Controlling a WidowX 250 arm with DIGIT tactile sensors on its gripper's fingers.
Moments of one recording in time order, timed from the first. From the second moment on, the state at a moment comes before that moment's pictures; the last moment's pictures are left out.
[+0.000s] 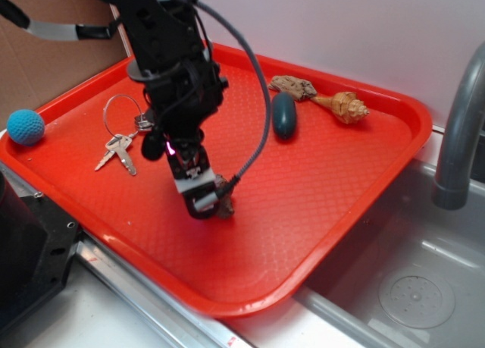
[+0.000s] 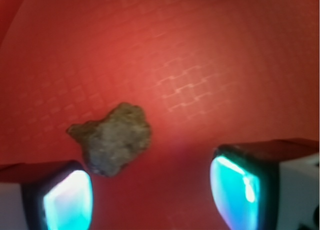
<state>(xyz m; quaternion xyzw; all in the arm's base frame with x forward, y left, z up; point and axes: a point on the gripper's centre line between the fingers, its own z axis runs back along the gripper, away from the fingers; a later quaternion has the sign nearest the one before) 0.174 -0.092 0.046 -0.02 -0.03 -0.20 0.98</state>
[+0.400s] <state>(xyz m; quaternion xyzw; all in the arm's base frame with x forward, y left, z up) 0.157 -0.119 0.030 -0.02 -0.04 -0.26 0.96</state>
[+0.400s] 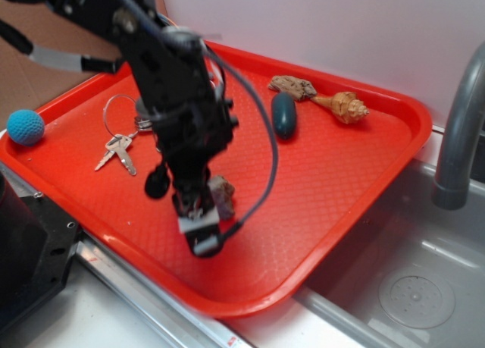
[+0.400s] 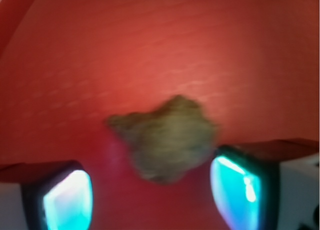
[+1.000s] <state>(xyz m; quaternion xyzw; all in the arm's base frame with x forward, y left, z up) 0.176 -0.119 0.020 -0.01 0.00 -0.21 0.98</state>
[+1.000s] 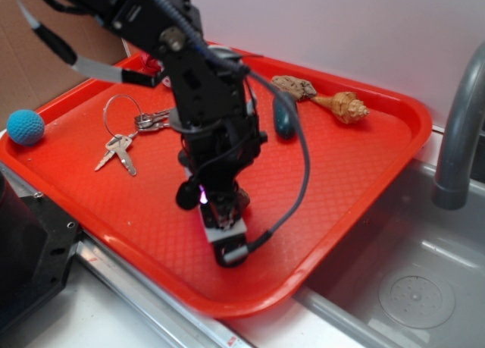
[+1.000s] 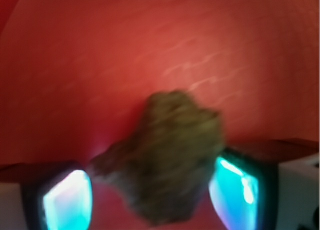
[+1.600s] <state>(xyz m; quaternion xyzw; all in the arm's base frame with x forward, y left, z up) 0.178 -0.109 0.033 0.00 -0.01 -0.20 0.98</state>
